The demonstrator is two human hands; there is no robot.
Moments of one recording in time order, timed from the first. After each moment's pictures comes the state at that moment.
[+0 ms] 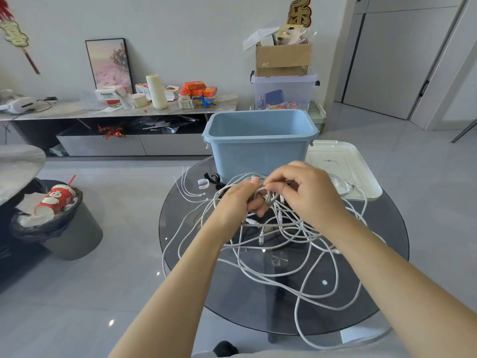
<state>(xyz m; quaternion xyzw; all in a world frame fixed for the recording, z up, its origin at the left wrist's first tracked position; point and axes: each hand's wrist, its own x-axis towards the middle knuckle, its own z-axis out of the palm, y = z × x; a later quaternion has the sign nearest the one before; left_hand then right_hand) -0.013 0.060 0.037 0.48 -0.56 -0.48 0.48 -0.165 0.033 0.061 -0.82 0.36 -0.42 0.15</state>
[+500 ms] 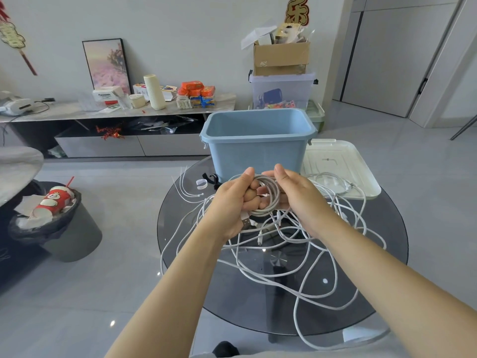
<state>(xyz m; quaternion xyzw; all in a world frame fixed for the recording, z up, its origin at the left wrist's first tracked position) -0.021 0.060 0.047 0.41 -0.38 -0.59 0.58 -0.151 0.032 0.048 -0.58 0.39 -0.42 0.58</state>
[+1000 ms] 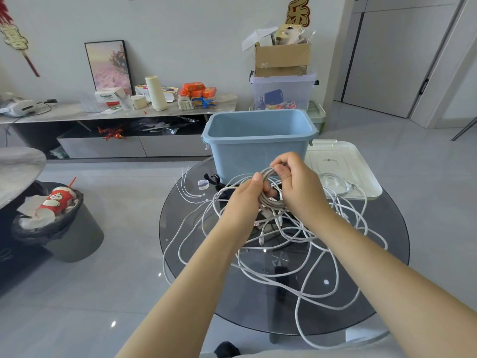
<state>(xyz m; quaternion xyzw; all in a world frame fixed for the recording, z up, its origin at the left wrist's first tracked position) -0.037 0.064 0.043 0.54 -0.47 -0.44 0.54 -0.148 0.026 0.055 -0.74 0.42 -0.47 0.23</state>
